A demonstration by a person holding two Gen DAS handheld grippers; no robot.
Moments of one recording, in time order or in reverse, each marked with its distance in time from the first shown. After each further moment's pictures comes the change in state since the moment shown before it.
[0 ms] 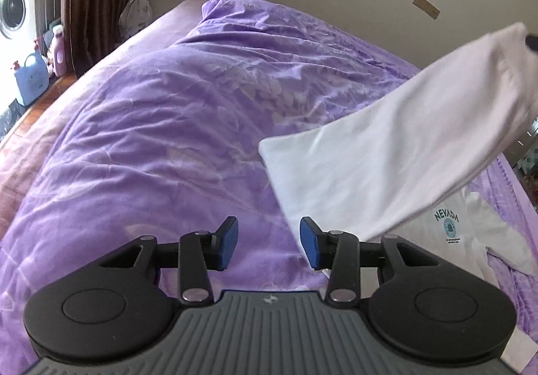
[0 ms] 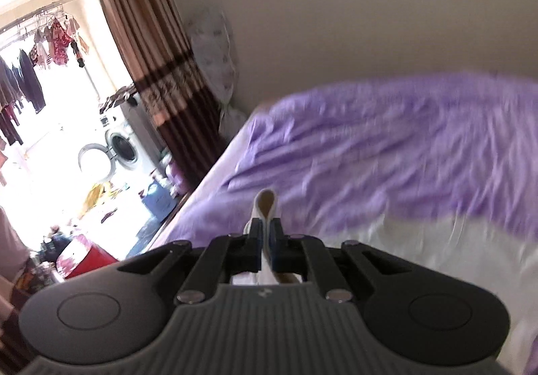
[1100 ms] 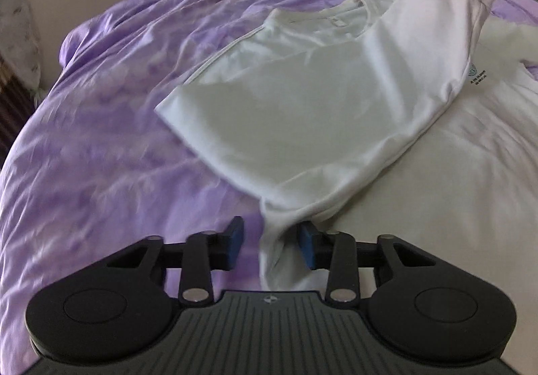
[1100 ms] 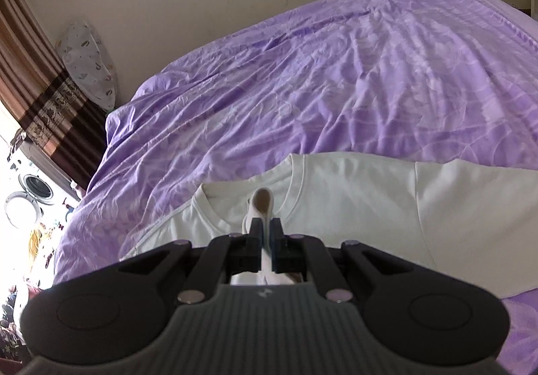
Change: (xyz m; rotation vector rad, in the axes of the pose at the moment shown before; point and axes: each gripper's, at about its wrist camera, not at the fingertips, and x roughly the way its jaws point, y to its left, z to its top) left arm 0.162 -0.134 -0.062 0.687 0.118 0.095; right arm 0.037 -0.263 -0.088 0.325 0.140 -0.245
